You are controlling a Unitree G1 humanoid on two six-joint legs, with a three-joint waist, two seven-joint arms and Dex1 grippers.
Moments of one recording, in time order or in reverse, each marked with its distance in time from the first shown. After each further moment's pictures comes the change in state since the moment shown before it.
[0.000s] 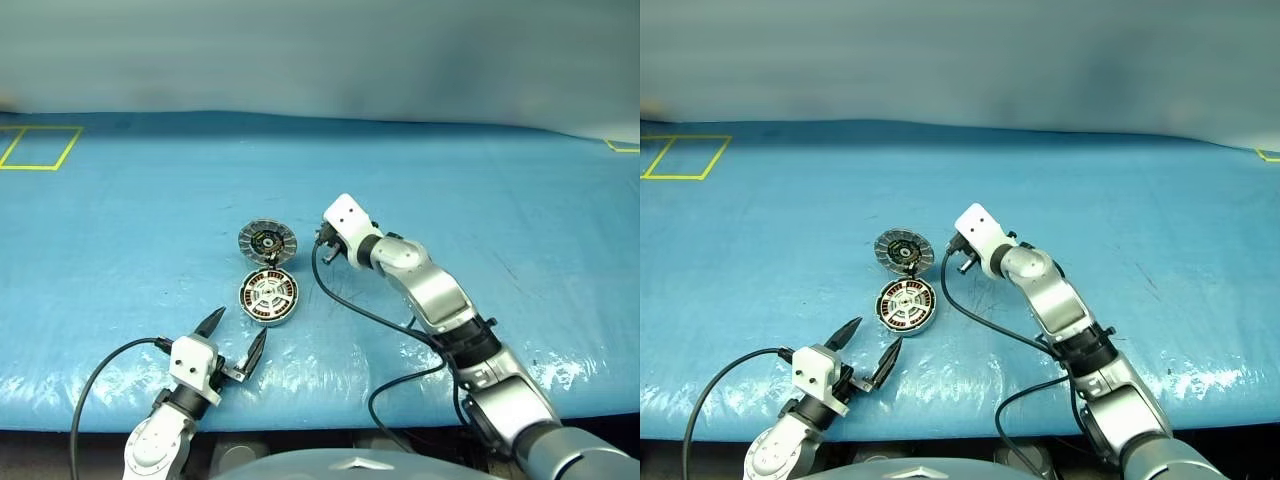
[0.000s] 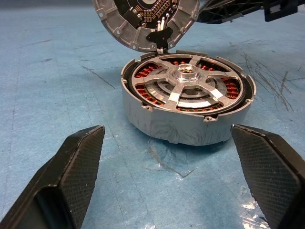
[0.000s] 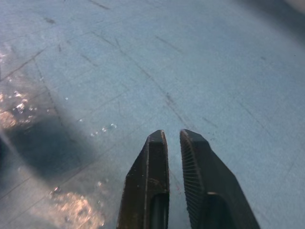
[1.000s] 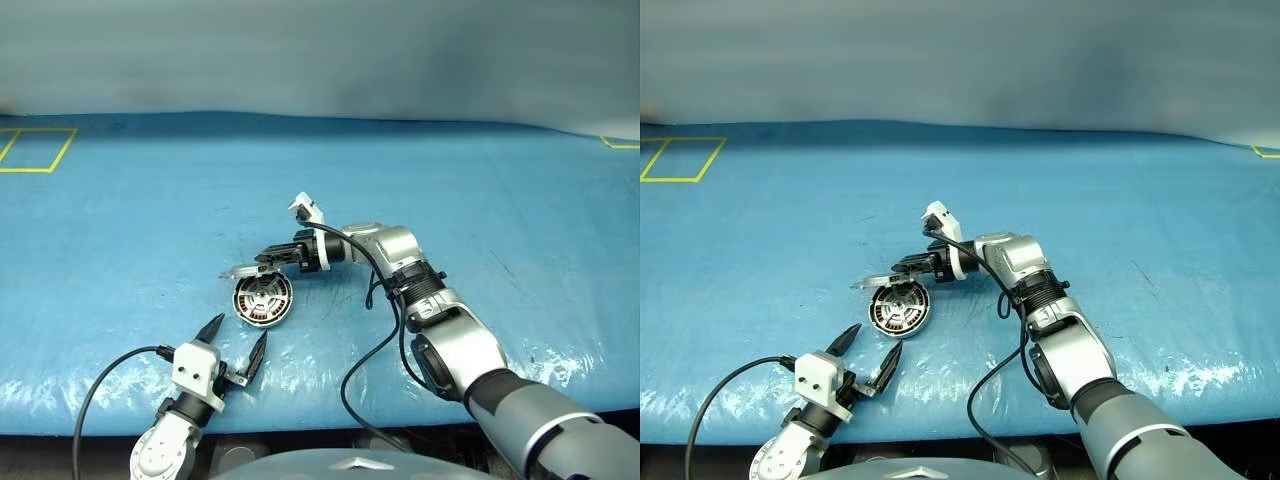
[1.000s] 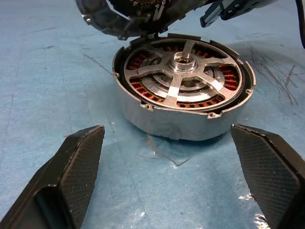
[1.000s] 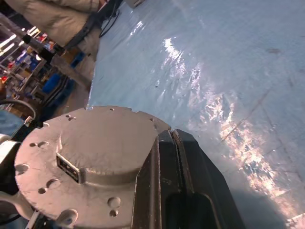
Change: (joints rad) left arm 0.039 -0.035 -0.018 -0.001 0.031 -0.014 0.050; right arm -0.279 0.200 -0.129 0.565 0.270 0.112 0.733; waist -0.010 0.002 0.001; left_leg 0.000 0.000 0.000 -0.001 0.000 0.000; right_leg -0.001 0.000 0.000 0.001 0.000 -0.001
